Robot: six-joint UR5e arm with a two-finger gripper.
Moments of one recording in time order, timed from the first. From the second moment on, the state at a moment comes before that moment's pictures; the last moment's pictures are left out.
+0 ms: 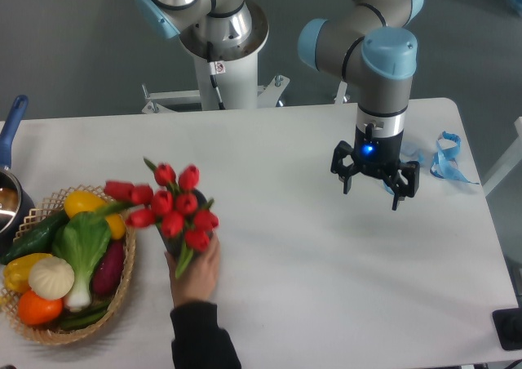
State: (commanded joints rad) arm 2.76 -1.84 -1.85 -0.71 1.39 1.25
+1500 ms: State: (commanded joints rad) arm 2.73 -1.48 -2.23 -0.71 0.66 1.16
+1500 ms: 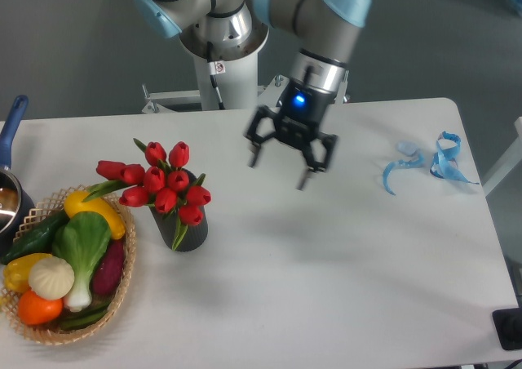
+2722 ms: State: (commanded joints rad) arm 2.55 -1.68 -2.13 -0.69 0.53 1.24
